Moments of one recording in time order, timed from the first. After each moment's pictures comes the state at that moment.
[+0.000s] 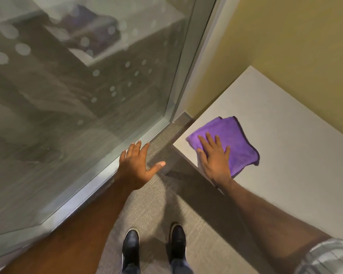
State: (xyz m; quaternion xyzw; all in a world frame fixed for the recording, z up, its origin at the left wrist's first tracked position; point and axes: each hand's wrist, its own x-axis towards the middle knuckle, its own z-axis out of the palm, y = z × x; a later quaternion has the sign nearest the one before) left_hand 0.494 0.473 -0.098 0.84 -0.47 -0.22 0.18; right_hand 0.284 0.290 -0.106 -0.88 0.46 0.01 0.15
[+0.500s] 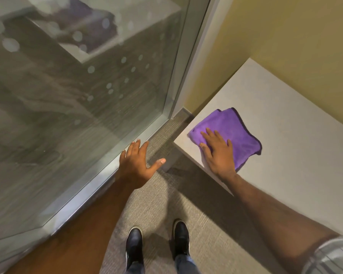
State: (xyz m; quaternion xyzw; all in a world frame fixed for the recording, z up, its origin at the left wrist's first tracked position) left_hand 0.497 0.473 -0.105 0.83 -0.45 -0.25 0.20; right_hand 0.281 0.280 -0.112 -0.87 0.46 -0.06 0.16
